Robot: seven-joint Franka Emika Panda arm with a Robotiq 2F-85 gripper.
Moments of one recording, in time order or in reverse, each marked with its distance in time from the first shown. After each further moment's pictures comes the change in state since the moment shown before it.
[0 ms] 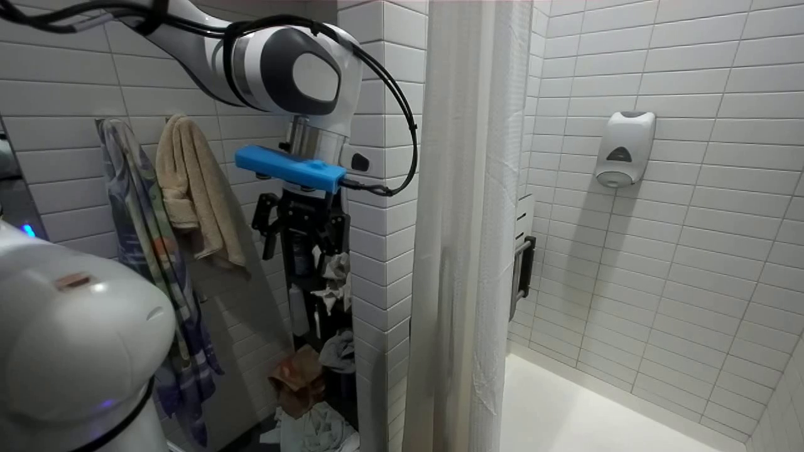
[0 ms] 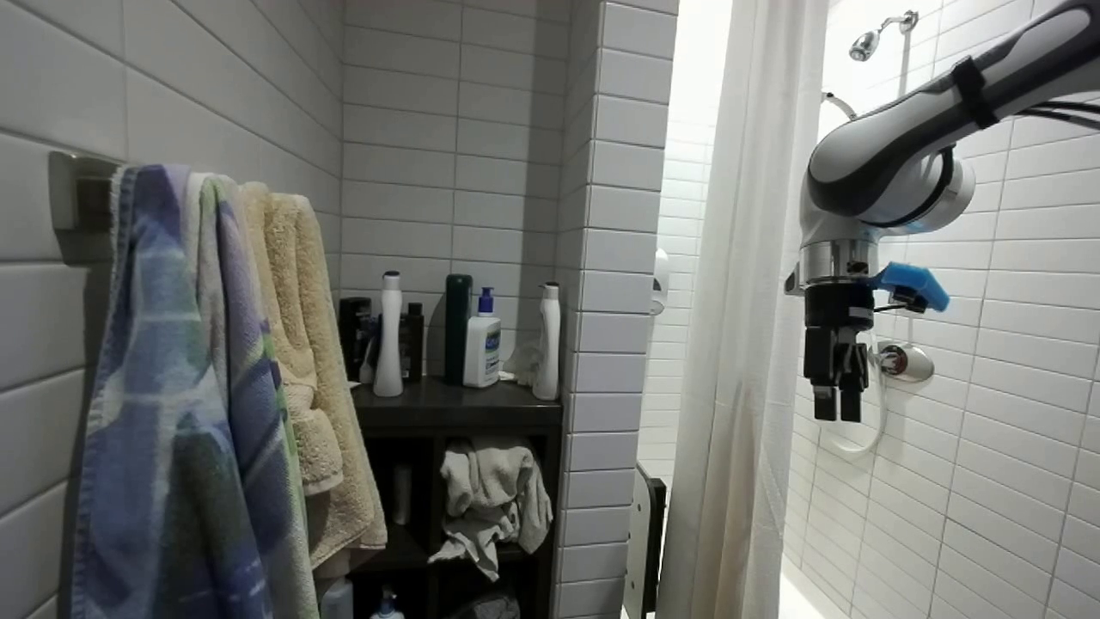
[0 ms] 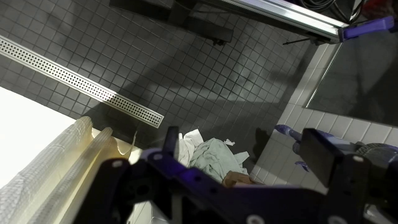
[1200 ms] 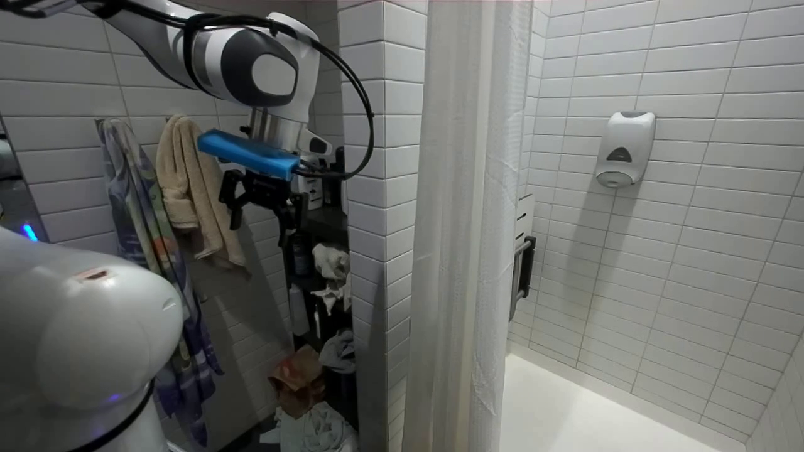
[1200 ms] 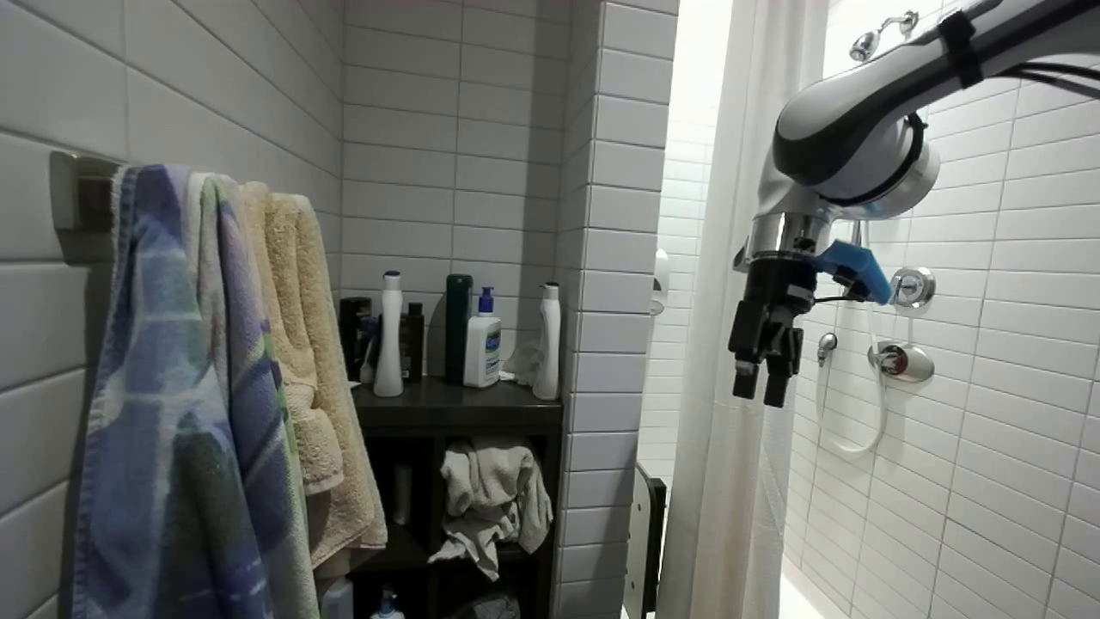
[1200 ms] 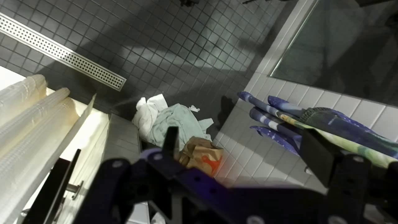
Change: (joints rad) arm 0.100 -0.002 0.140 0.023 0.237 0.103 0.064
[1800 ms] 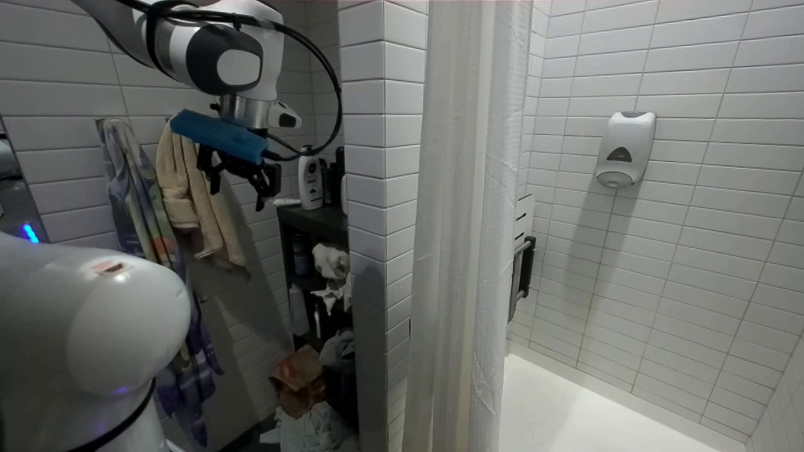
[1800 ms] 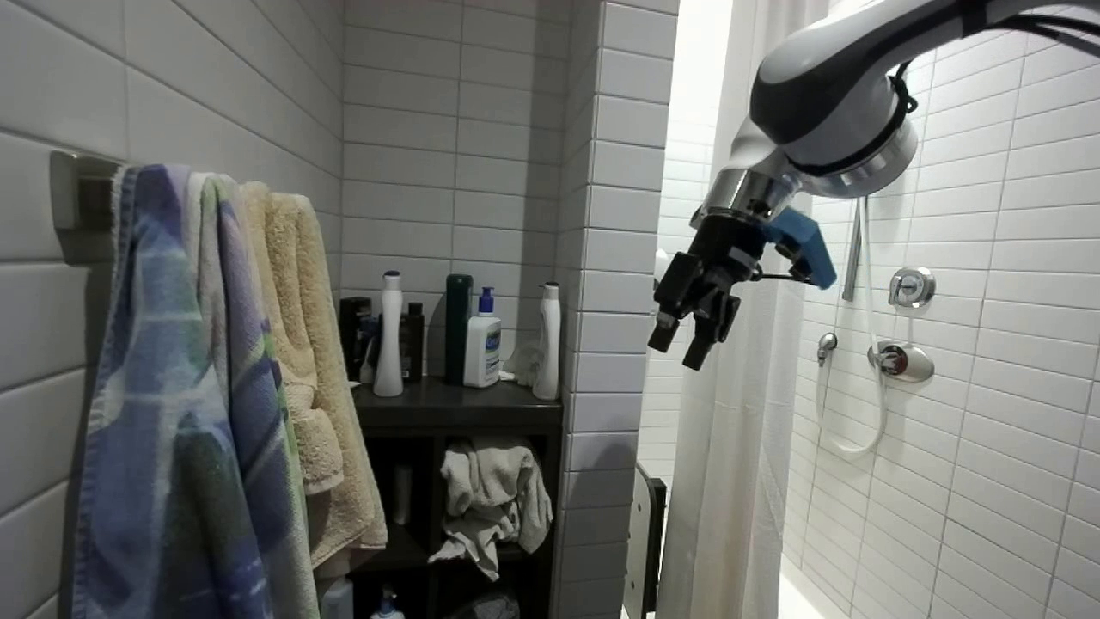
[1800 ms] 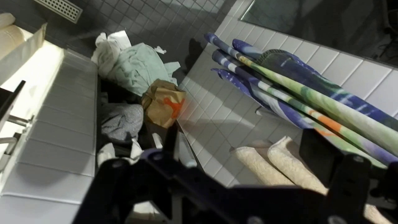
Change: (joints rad) arm 0.112 0.007 0.079 0.049 0.190 0.196 0.018
